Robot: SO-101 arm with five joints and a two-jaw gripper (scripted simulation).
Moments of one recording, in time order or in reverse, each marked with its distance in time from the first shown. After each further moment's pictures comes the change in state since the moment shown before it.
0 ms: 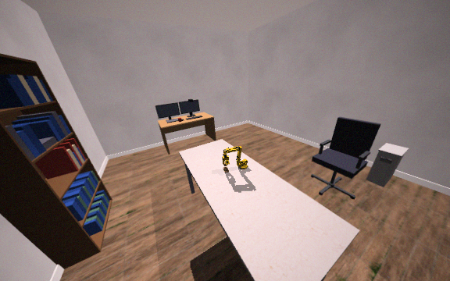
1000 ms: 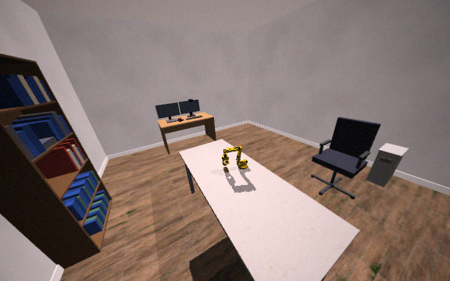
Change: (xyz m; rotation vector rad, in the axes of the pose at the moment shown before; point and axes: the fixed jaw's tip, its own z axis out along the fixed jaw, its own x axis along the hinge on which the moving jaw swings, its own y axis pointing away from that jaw) arm 0.001 -0.004 -0.004 0.026 0.003 0.001
